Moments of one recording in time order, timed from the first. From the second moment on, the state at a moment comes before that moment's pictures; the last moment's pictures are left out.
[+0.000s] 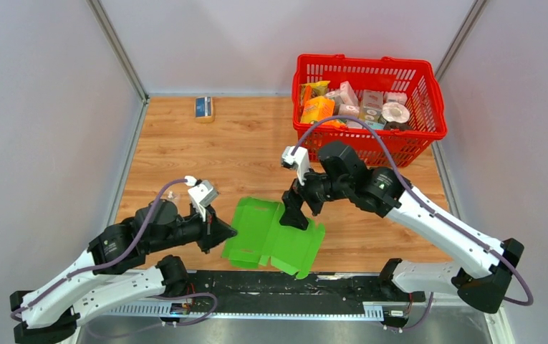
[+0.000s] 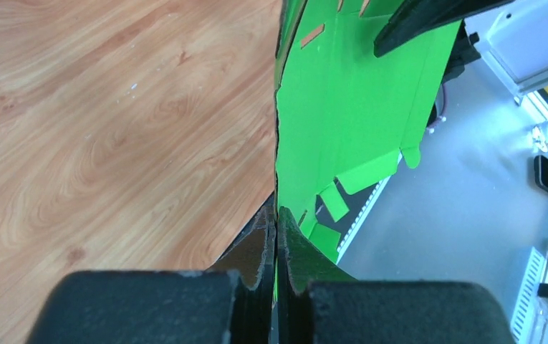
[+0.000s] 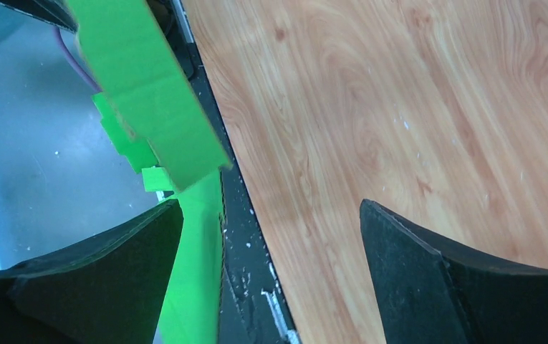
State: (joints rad) left arm -1.04 0.50 0.84 -0.75 0.06 -0.43; right arm 0.89 1.16 1.25 -0.76 -0.40 0.04
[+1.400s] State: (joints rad) left arm -1.04 0.35 0.87 -0.87 -0.26 -0.64; right arm 0.97 0.96 1.04 -0.42 -0.11 0.28
